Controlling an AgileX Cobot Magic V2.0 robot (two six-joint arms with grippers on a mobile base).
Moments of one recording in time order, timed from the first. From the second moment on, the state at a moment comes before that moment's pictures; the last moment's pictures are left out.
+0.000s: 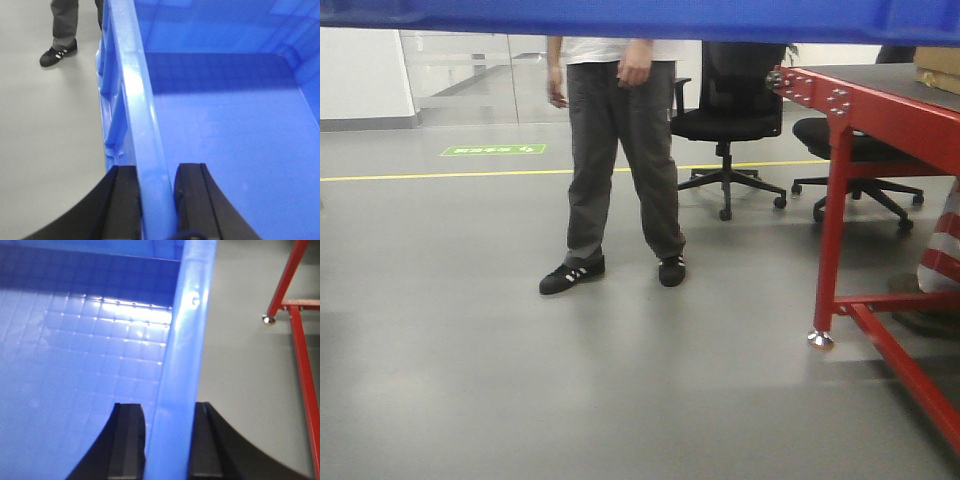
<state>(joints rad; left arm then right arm) -0.35 1.56 -2.01 0.06 1.09 -0.24 0.22 1.48 -1.85 0.02 1.11 0.16</state>
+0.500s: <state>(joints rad) -0.35 1.56 -2.01 0.07 1.08 -0.24 0.22 1.48 -1.85 0.02 1.10 0.16</state>
